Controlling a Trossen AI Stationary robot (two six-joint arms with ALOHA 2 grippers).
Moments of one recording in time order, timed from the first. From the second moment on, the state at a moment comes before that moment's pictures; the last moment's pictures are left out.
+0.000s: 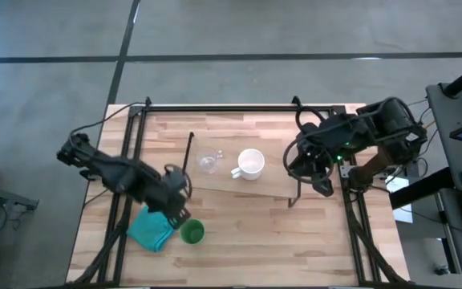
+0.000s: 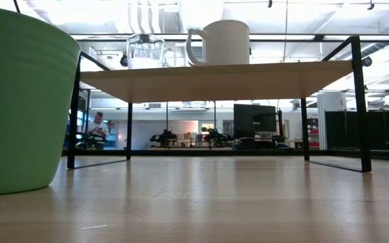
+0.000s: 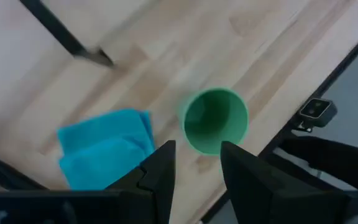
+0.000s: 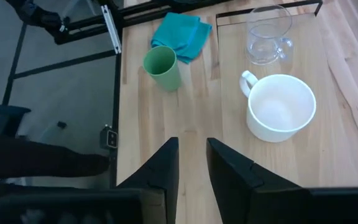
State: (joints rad) left arm -0.48 1.49 1.73 -1.48 -0.08 -1.26; right arm 0.26 1.61 2.36 -1.55 0.00 0.39
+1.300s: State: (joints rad) left arm -0.56 1.51 1.30 -1.07 0.01 -1.37; right arm 0.26 1.62 2.35 -1.57 0.00 0.39
